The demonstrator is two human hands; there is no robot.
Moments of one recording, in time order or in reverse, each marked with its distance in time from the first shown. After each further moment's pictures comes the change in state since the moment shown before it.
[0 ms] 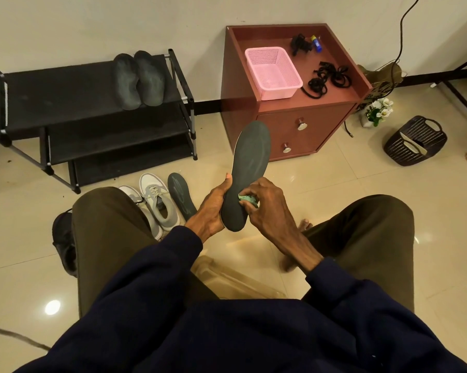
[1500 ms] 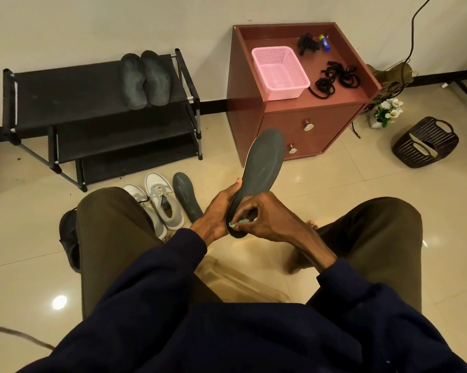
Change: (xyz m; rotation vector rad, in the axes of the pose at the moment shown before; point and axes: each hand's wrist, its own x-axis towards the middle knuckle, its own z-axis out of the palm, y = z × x) left_hand -0.009 -0.002 0.001 0.038 -0.077 -0.062; right_hand 0.005 -0.012 -0.018 0.254 -0.480 -0.076
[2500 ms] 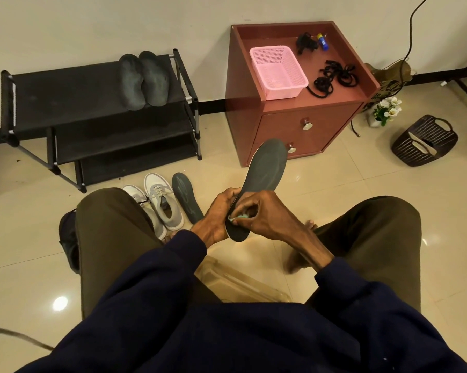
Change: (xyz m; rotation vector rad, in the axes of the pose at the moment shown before) left_hand -0.001 -0.005 0.003 0.043 0.071 -0.058; right_hand 0.002 0.003 0.003 0.049 0.081 0.019
